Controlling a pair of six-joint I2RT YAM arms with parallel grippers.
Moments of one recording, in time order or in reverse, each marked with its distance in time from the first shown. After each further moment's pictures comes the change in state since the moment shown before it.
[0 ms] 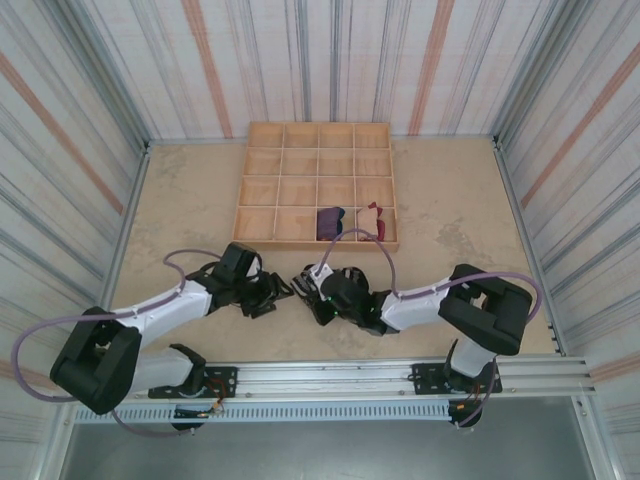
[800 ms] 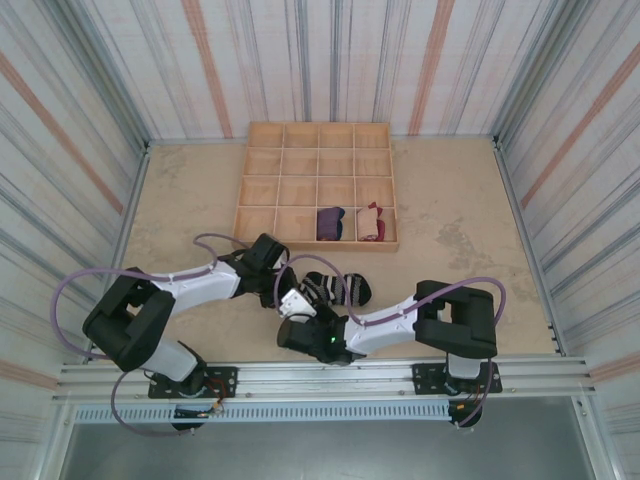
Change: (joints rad) left arm -0.124 0.264 0.175 0.008 -0.063 0.016; right arm 0.356 0.155 0.267 -0.420 0.685 -0.048
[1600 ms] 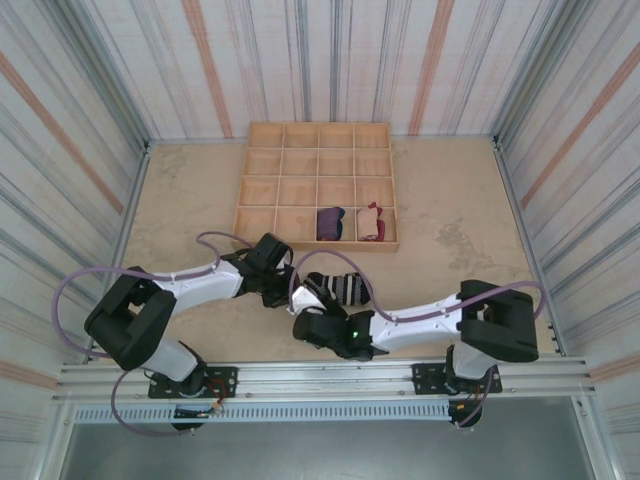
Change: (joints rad) left arm -0.028 0.011 0.030 -0.025 -0.027 0.010; right arm -0.004 -0.185 -0.066 -0.037 -0.137 -0.058
